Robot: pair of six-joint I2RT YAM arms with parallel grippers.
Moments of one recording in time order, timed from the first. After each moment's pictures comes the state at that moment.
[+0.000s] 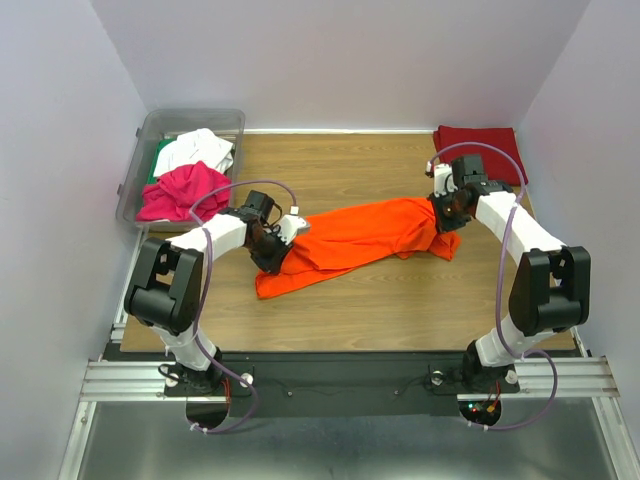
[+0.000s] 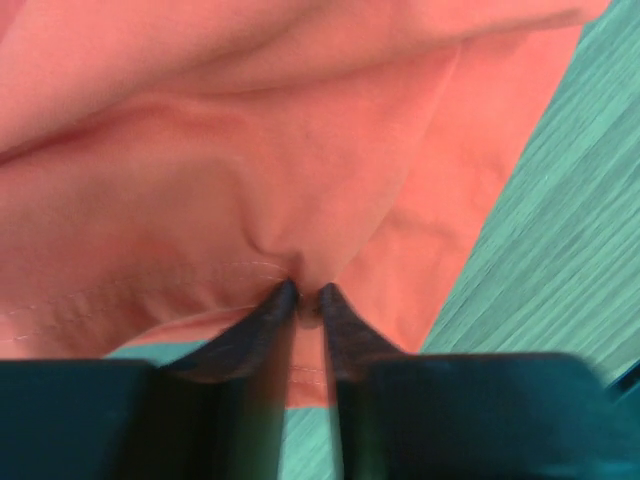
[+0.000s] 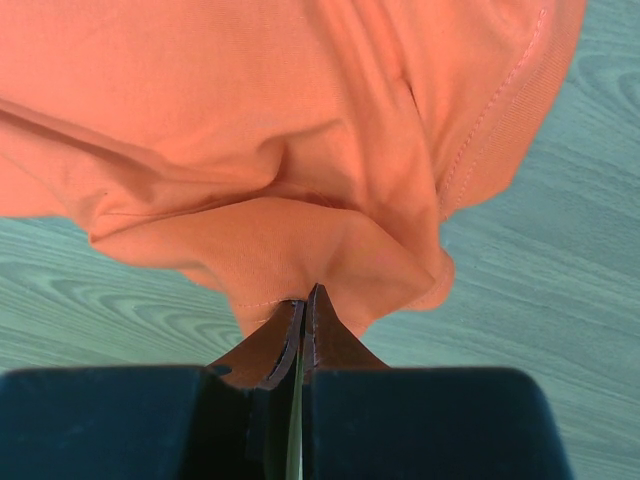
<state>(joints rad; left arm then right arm) -0.36 1.65 0.98 -0.61 0.36 0.49 0.09 1.60 1.21 -0.70 -0.15 -0.23</state>
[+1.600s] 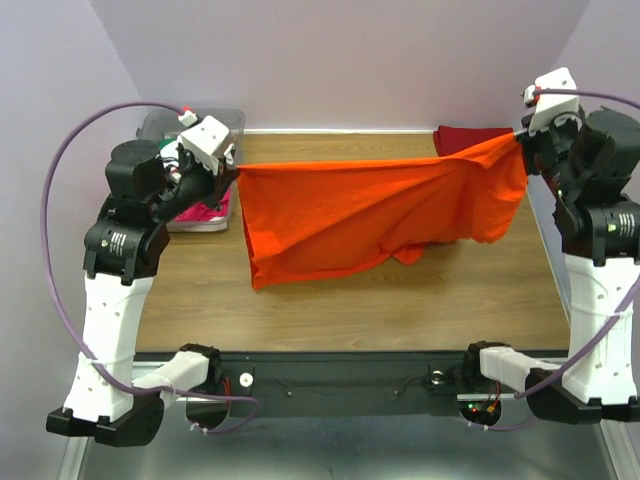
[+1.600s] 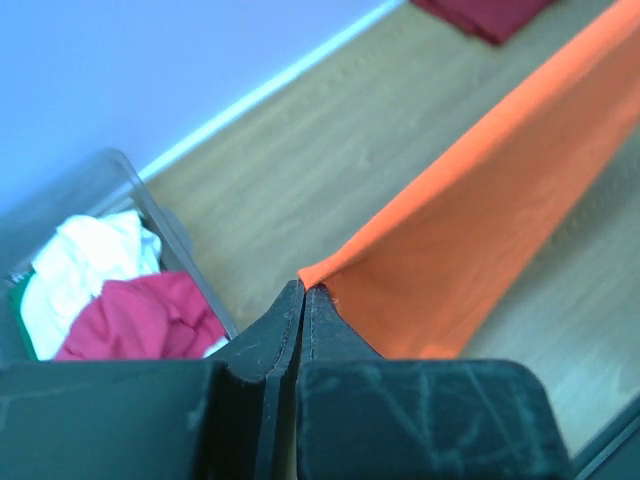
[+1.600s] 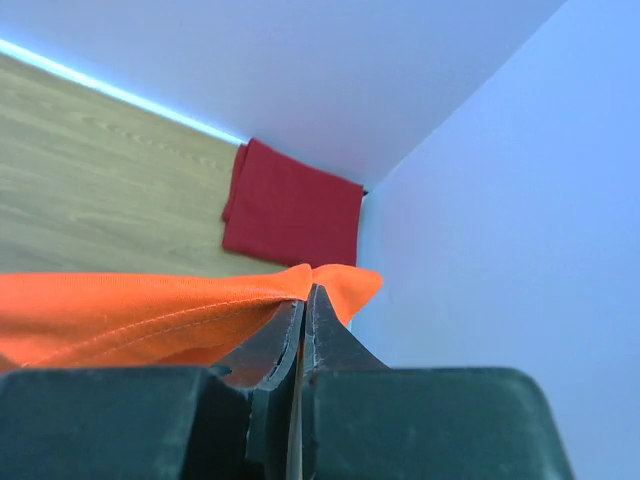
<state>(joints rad) -0.21 1.03 1.54 -0.80 0.40 0.27 0.02 1.11 1.74 -0.80 0.06 -0.47</state>
